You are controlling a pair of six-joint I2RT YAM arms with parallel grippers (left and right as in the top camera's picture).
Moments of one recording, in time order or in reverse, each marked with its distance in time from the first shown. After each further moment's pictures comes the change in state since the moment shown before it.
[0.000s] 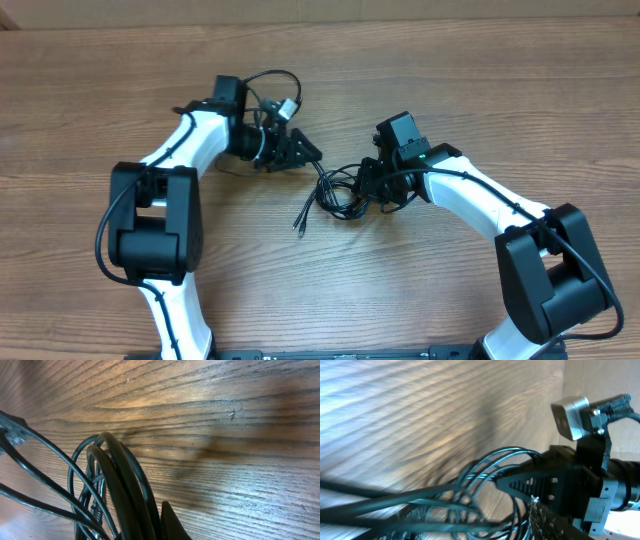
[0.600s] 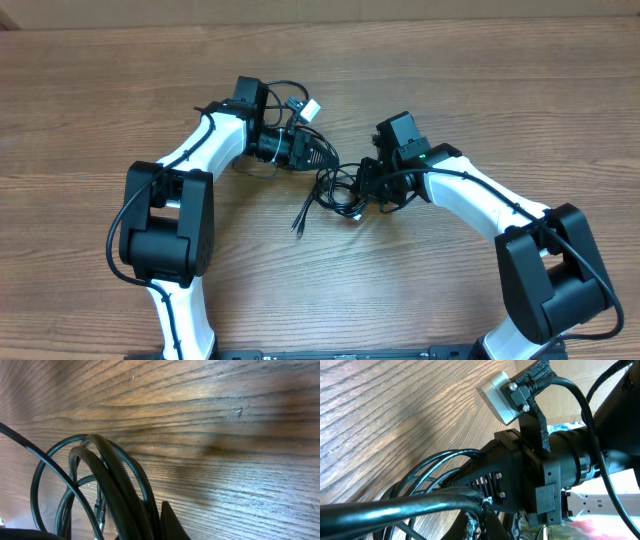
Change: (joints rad) left arm -0.087 0.000 0.002 0.024 0.199 0.141; right arm 0.000 0.000 0.000 0.003 -0.016 0.005
